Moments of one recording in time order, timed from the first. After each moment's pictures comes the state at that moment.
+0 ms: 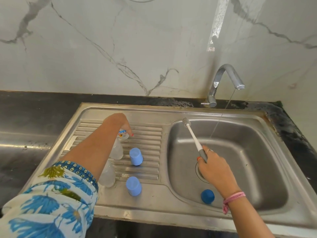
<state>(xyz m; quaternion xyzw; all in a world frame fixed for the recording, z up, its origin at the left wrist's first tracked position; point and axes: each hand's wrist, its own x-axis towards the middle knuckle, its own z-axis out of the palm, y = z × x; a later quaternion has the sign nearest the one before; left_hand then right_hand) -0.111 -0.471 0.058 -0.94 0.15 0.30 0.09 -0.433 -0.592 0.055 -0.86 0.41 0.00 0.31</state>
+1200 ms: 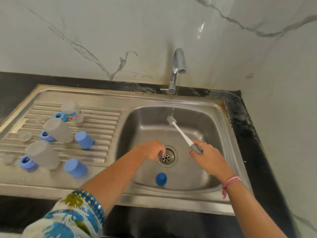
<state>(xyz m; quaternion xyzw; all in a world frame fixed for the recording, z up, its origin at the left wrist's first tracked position) -0.363 -0.615 -0.034 -0.77 0.55 0.33 0.02 -0.551 -0.725 0.044 -0.86 0.37 0.03 0.35</state>
